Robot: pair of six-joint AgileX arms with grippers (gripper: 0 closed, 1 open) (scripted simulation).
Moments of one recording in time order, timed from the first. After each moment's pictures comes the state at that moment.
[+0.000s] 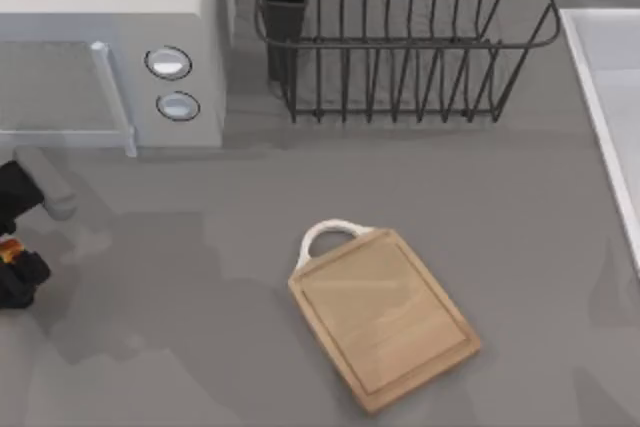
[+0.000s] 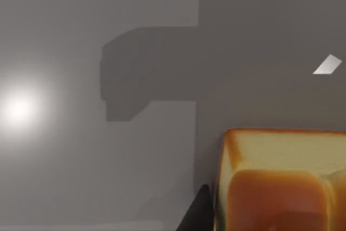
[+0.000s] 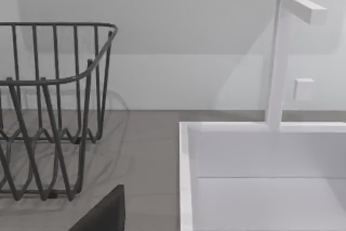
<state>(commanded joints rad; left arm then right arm) 0.09 1.87 1.04 -0.74 0.01 0.95 0.00 0.00 0.00 0.00 0.00 0.00</state>
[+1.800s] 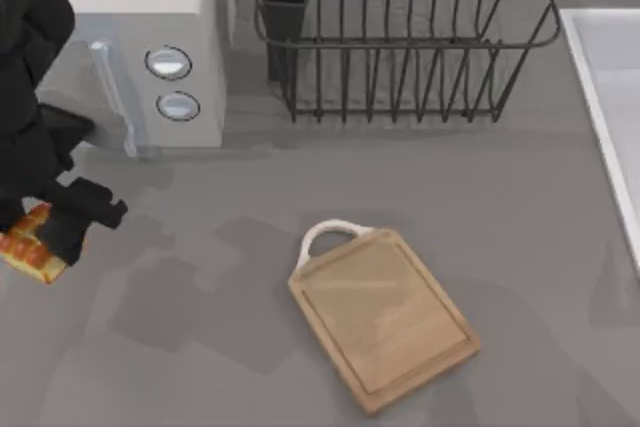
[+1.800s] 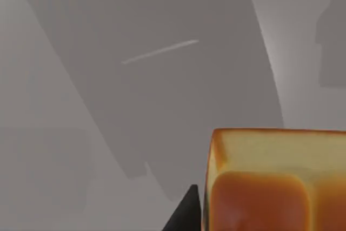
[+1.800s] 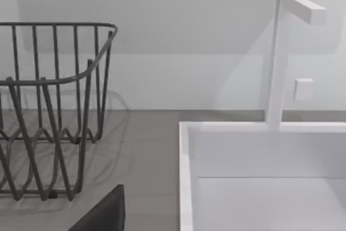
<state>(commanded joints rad) -0.16 1.78 1.29 -1.21 -0.01 0.30 0.00 0.00 0.00 0.00 0.00 0.00</state>
